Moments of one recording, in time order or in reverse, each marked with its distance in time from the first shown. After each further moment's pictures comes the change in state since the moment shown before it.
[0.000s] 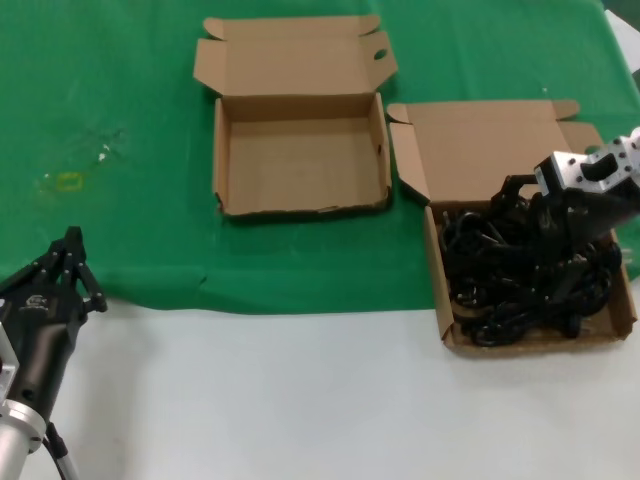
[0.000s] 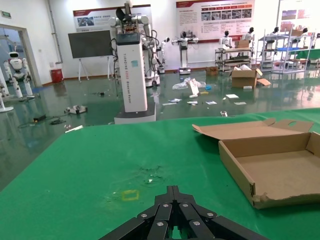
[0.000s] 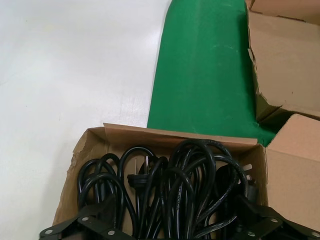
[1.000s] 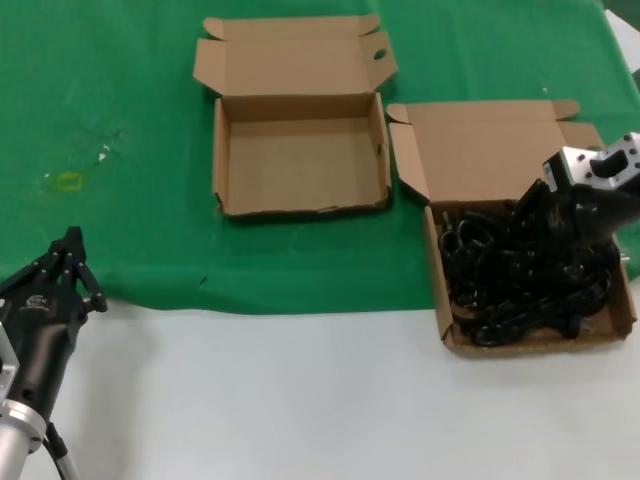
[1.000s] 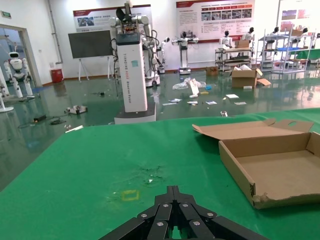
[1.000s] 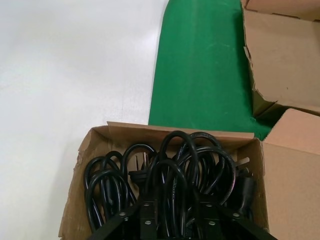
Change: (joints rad) left arm 0.000 0.000 0.000 0.000 0.000 0.000 0.000; right arm -0.061 0.067 0.019 0.188 -0.019 -0.041 0.121
